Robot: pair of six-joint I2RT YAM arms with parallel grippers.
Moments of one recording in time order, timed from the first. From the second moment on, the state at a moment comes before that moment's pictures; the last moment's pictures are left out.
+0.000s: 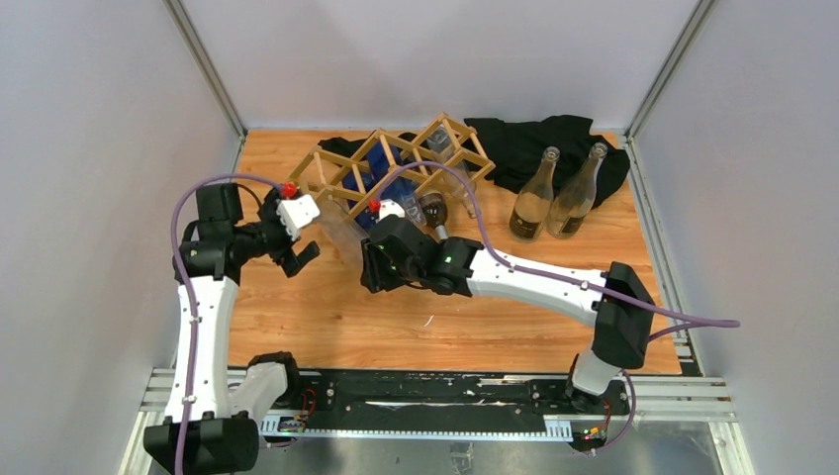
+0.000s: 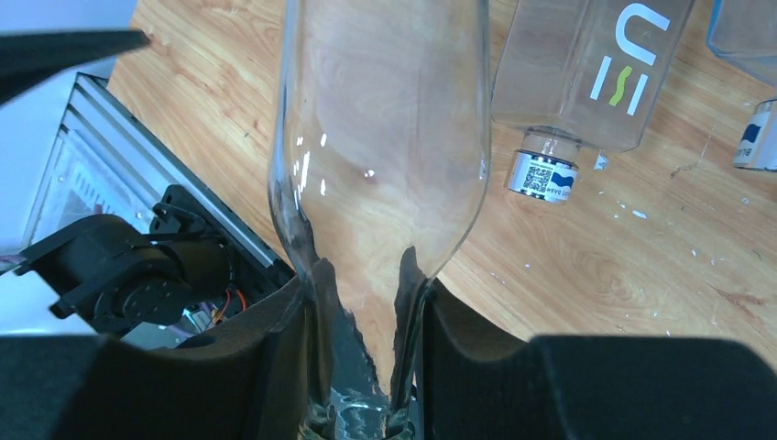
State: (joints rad) left arm 0.15 0.95 1.08 -0.92 0.71 0.97; right arm 1.16 1.66 1.40 -0.41 0.11 0.63
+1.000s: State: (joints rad) left arm -0.11 0.75 0.90 -0.99 0.64 1.12; right arm 1.21 1.52 1.28 -0.52 0.08 0.61
